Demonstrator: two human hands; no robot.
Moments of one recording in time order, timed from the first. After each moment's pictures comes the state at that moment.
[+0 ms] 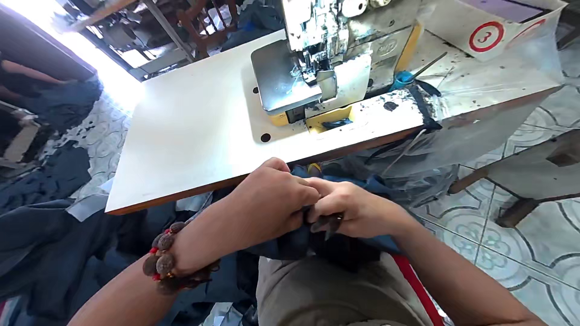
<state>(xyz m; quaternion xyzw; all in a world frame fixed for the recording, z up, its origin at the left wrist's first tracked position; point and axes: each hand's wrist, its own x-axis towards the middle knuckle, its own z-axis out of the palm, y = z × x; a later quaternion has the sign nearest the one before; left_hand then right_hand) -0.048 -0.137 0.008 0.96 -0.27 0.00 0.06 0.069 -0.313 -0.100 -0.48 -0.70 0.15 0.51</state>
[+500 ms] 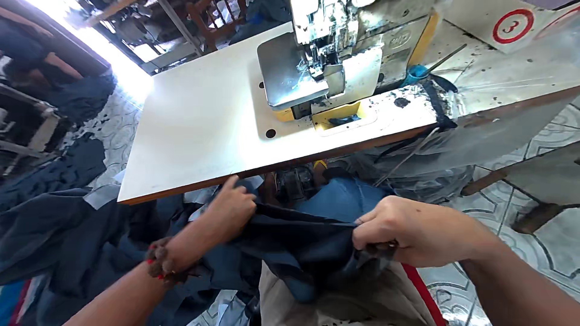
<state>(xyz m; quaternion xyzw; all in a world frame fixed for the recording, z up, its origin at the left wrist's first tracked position) -0.099 -0.082 -0.042 0.96 -0.02 -0.28 -0.06 0.088 -0.370 -0.082 -0.49 -0.77 0.19 0.36</state>
